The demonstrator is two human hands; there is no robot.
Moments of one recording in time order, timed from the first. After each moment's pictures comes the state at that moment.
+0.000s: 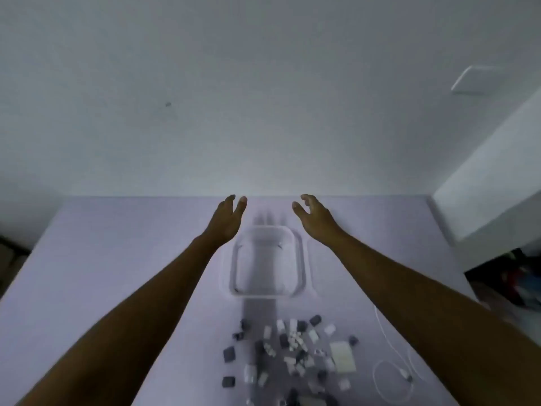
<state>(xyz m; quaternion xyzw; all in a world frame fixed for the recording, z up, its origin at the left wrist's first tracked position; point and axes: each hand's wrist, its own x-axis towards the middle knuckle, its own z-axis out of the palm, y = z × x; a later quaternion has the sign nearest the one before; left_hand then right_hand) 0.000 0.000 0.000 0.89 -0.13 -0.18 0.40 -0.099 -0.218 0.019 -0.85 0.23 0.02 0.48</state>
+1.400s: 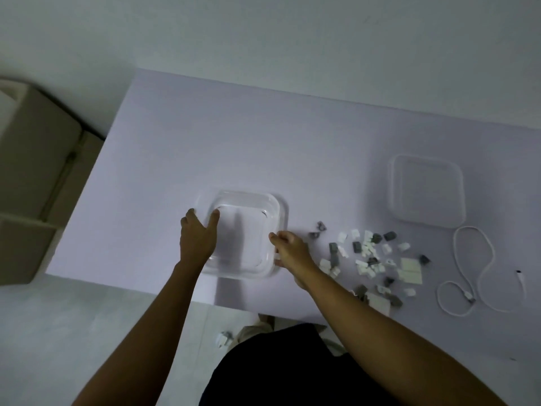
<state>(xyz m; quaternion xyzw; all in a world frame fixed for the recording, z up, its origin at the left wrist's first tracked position) -0.160 0.315 -0.106 0.89 0.19 -0.14 0.38 -0.232 0.107 -0.102 -0.63 0.36 0.25 0.64</state>
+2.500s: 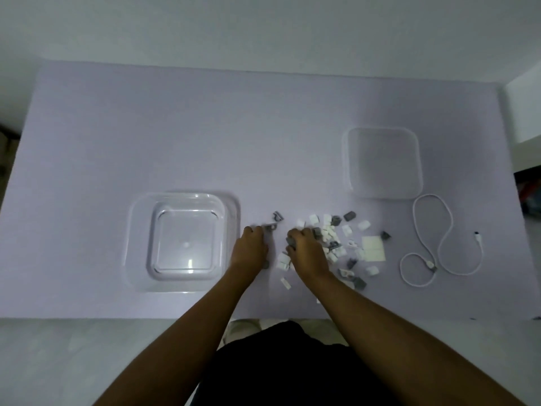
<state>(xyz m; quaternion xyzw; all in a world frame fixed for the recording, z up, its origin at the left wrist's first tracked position) -0.216 0.121 -0.169 0.93 -0.13 -0.30 0.19 -0.289 -0.019 -0.175 -0.91 0.21 0.14 0.32</state>
